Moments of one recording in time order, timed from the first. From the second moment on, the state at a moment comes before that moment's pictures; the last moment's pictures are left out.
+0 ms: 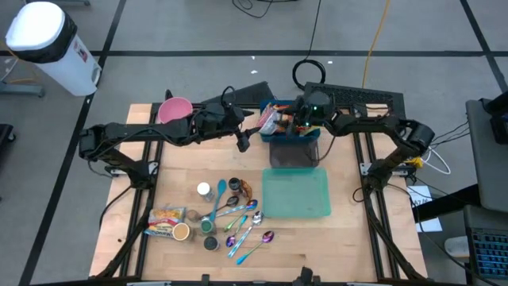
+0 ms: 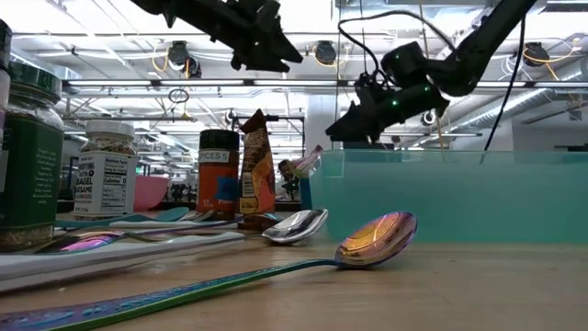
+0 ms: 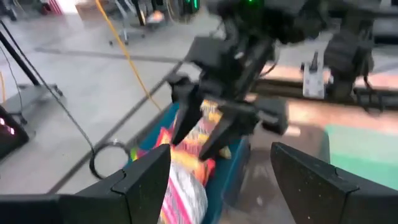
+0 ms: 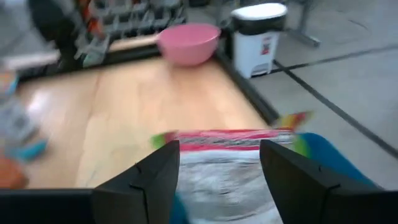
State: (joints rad) left arm 0.25 1.43 1.08 0.06 -0.16 0.07; right arm -0.65 1.56 0.76 0.50 -0.38 -0.08
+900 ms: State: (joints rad) left arm 0.25 1.42 1.08 0.04 -0.18 0.06; right arm -0.59 1.75 0.88 0.44 -0.10 -0.21
